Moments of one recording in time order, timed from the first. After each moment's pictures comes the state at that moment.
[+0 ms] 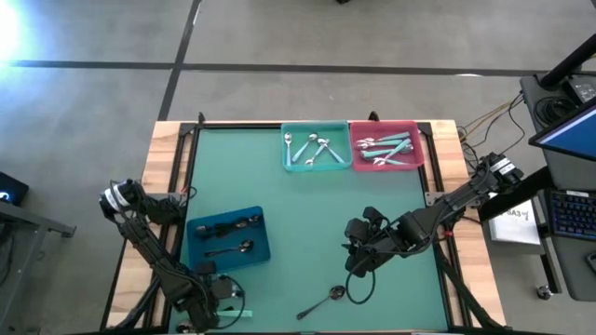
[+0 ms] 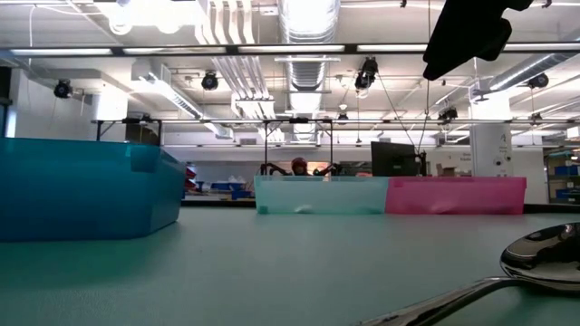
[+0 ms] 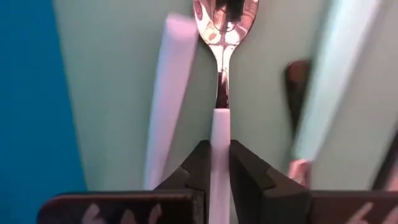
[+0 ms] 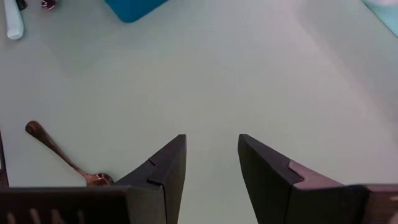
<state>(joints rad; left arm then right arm) -0.99 1.74 1.00 -0.66 -0.05 -1.22 0.52 1.49 1.15 -0.72 0.41 0.84</state>
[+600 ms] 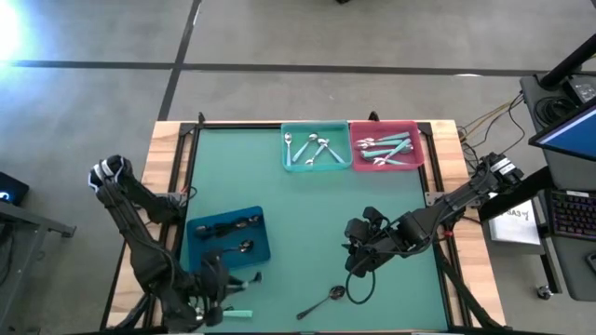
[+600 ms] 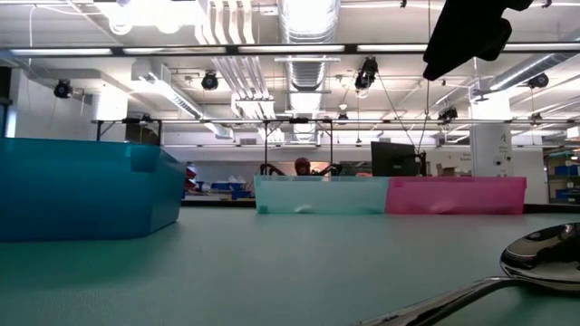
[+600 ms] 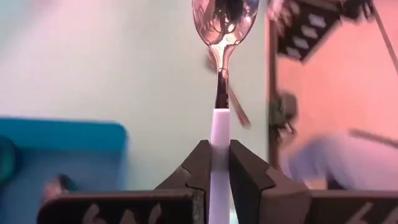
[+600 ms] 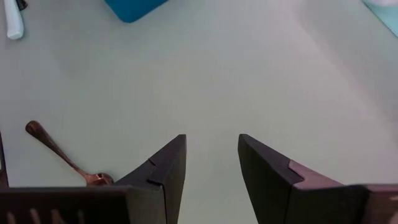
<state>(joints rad) -0.99 1.47 1.17 -0.65 -0.71 -1.06 0.52 1.49 1.15 -0.72 0.41 0.84</state>
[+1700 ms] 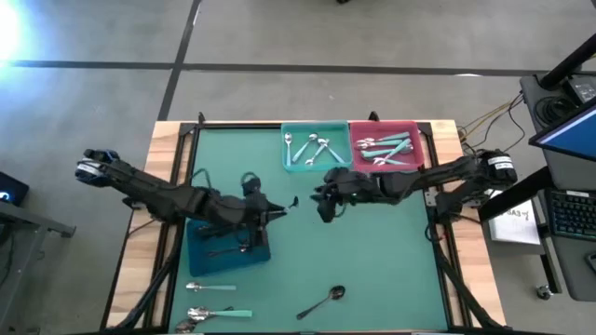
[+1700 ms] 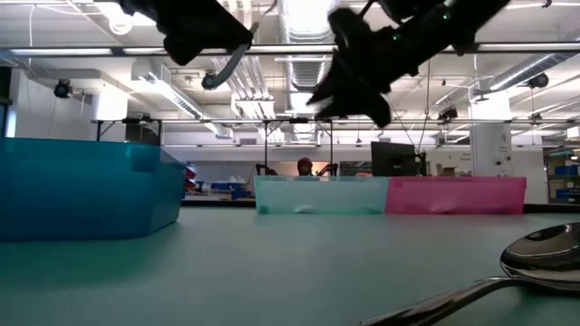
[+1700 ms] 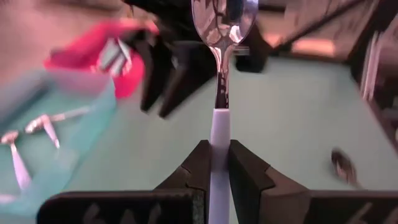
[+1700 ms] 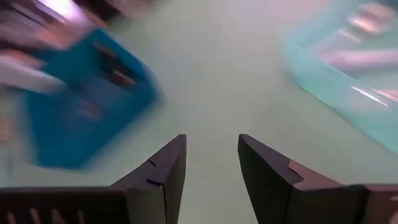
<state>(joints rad) -0.28 1.26 0.79 0.03 -0.42 -0.25 0.01 1.50 0.87 0.10 0.18 0.53</state>
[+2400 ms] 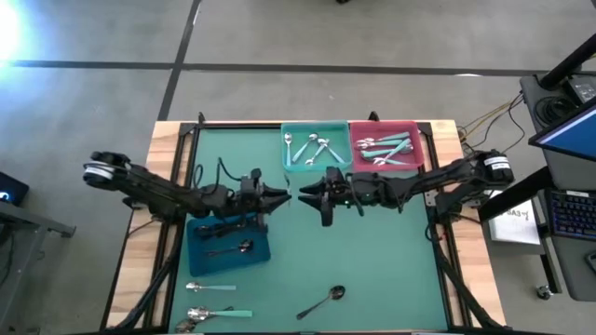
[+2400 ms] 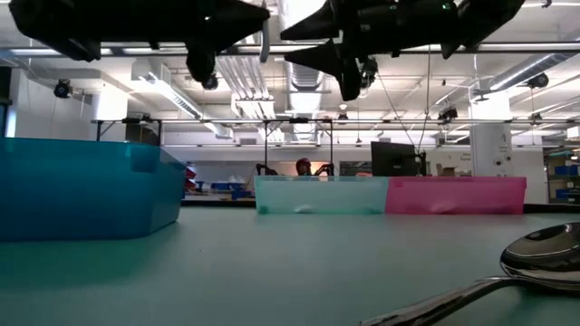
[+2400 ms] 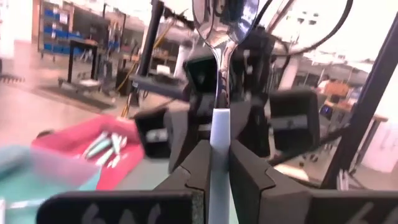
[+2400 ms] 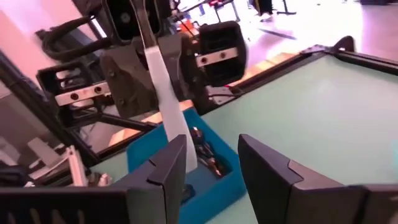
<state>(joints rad) -0.17 1.37 0.50 1.02 -0.36 -0.21 0.03 1.53 0.80 0.64 0.09 0.44</state>
